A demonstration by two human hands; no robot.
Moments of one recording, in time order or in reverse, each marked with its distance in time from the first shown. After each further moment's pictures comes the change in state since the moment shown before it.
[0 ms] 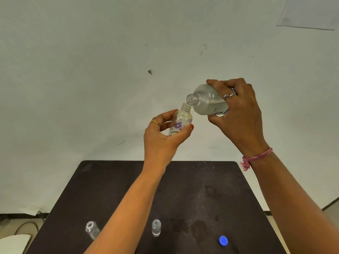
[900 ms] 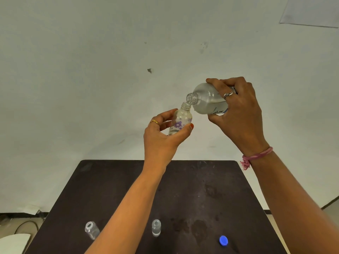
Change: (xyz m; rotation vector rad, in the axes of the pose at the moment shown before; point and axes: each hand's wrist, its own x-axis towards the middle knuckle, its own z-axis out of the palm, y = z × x) left_hand 0.003 -0.003 0.001 0.013 0.016 -0.017; right_hand 0.002 0.001 0.005 -0.001 -0.005 0.000
